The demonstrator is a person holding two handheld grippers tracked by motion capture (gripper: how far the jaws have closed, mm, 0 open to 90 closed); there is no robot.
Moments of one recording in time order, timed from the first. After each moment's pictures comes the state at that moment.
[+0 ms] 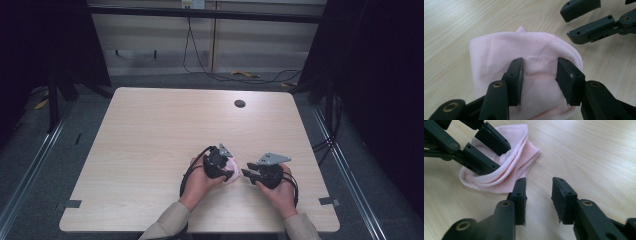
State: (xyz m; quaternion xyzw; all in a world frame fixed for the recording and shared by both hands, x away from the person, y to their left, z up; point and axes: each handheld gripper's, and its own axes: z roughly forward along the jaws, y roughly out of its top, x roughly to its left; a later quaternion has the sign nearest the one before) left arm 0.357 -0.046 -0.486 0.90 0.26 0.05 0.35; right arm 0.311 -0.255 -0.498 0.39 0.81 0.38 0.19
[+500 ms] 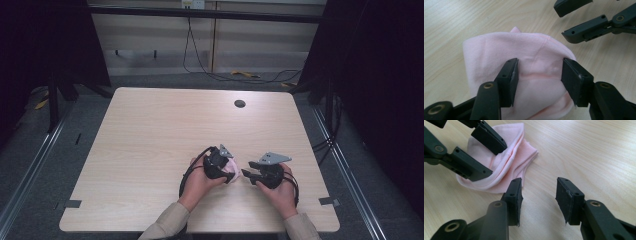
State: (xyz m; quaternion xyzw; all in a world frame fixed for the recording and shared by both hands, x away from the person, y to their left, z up) left arm 0.354 -0.046 -0.485 0.90 0.25 0.05 0.35; right arm 0.312 -0.257 -0.498 0.39 0.81 0.38 0.19
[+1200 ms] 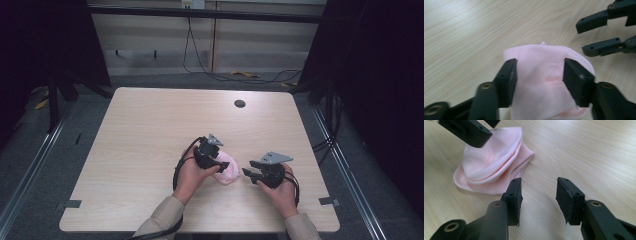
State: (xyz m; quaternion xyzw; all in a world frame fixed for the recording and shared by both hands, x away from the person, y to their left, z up) left arm 0.375 -0.023 -0.471 0.87 0.30 0.05 0.38; right arm 0.312 -0.260 -0.497 0.40 0.81 0.39 0.20
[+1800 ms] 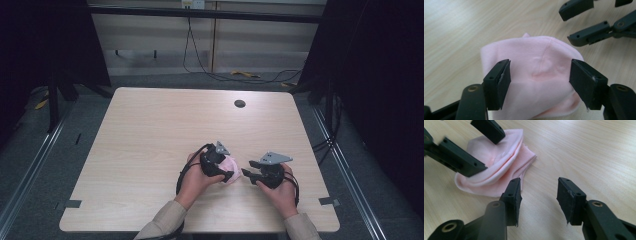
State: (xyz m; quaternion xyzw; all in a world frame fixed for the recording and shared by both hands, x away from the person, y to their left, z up) left arm 0.361 -0.032 -0.473 0.89 0.25 0.05 0.37; right arm 0.312 -0.258 -0.498 0.39 0.81 0.39 0.20
